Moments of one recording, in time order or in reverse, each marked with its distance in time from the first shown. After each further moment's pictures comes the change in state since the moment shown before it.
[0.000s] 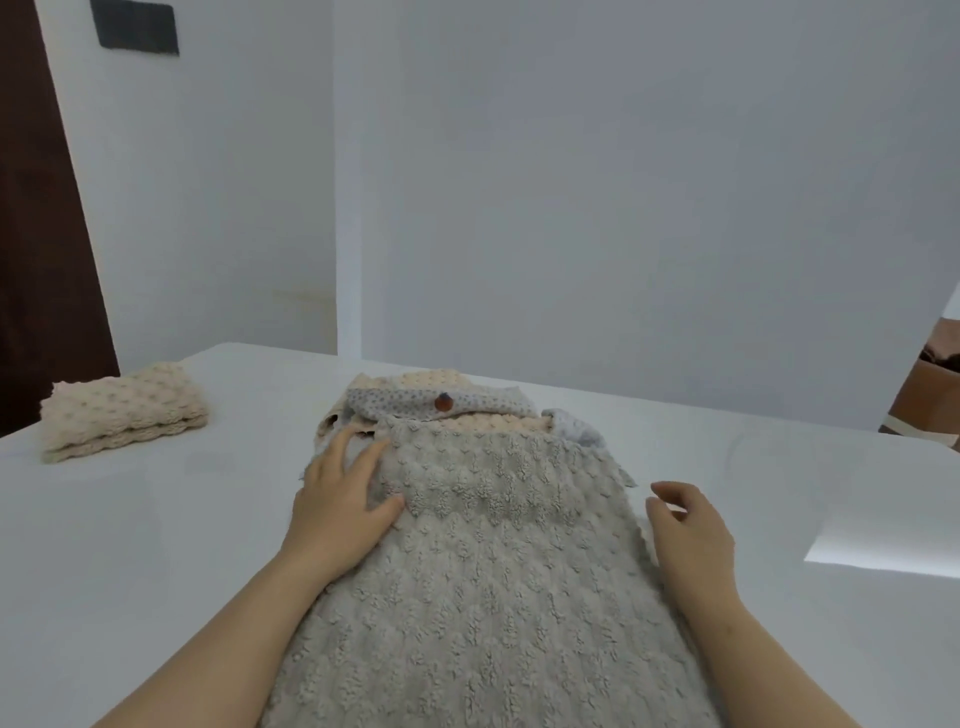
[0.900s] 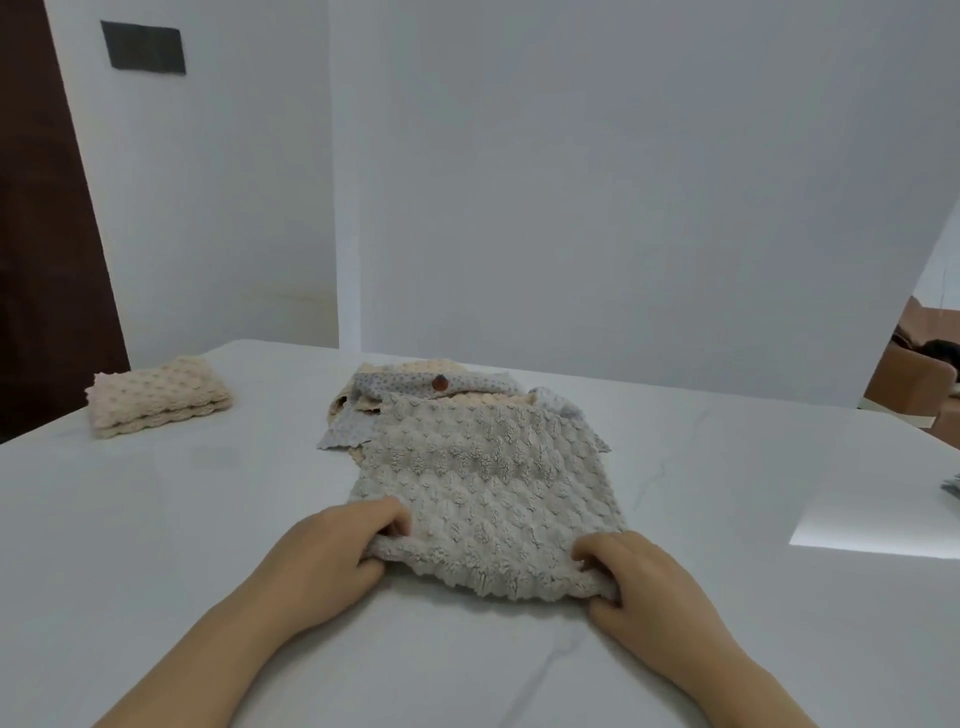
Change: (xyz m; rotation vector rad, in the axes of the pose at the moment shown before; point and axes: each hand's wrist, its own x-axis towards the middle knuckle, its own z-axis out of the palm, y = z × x) left_hand -0.091 0.002 -0.033 0.008 -0.141 0.452; right_hand -0.095 0.005 -0.035 -0.515 -0.290 -0.753
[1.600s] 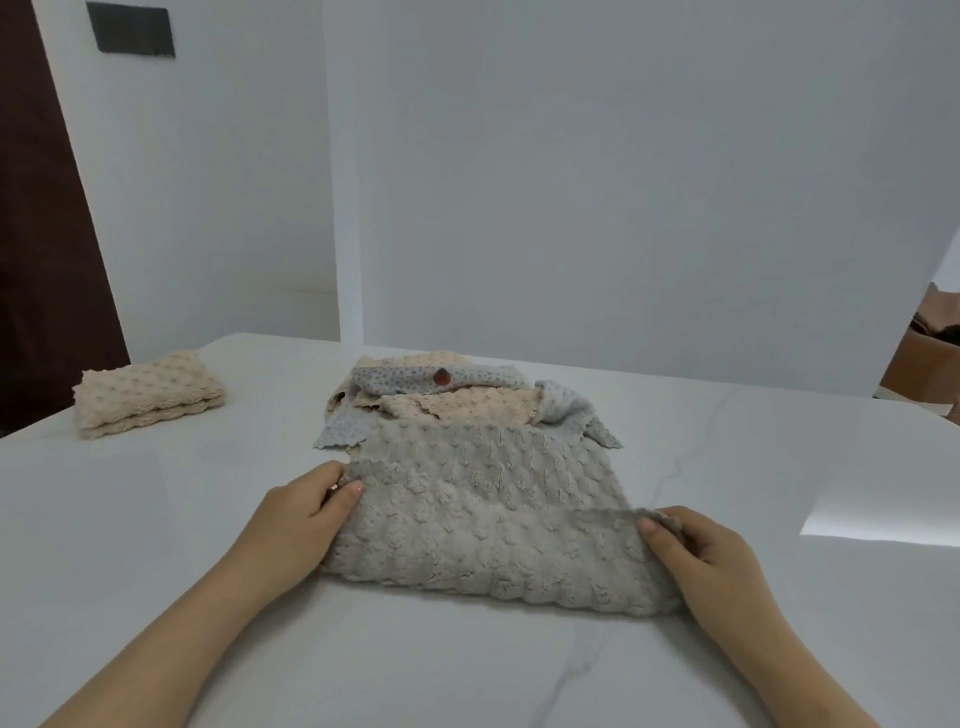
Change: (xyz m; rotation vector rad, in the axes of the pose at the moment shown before) left_hand 0.015 -0.010 -0.012 -0.226 0.191 -0.463; right_hand 0.008 0.024 -0.011 0.627 0.156 0.502
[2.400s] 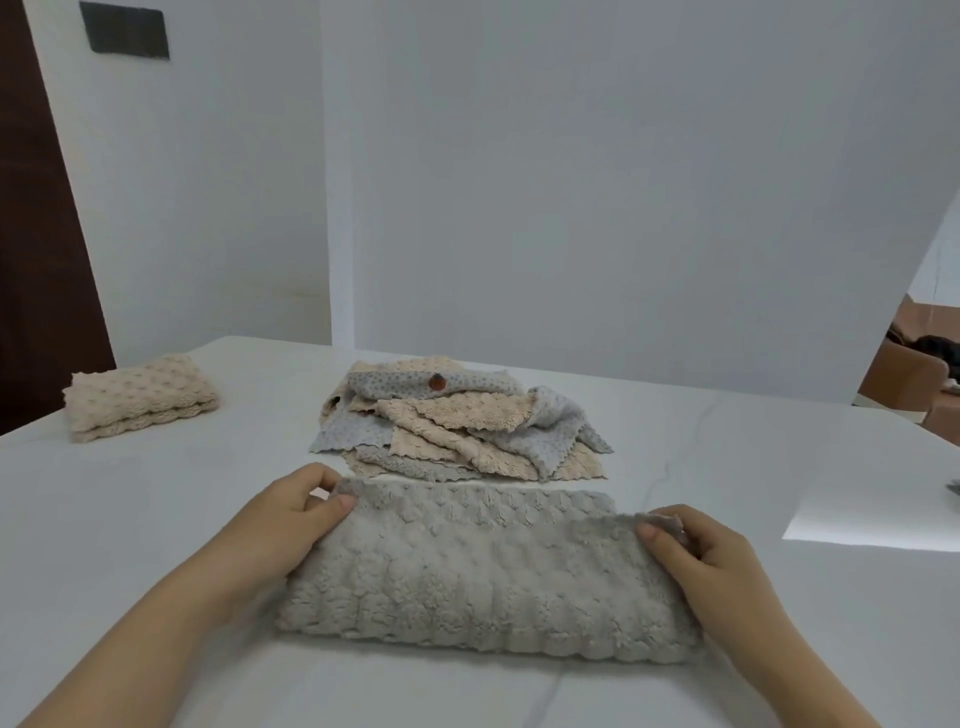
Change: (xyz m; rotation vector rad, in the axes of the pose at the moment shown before) left_hand -0.006 0.006 -0.017 -0.376 -0.176 -0.223; right_hand -0.011 -0.020 -0.009 0.032 -0.007 0.045
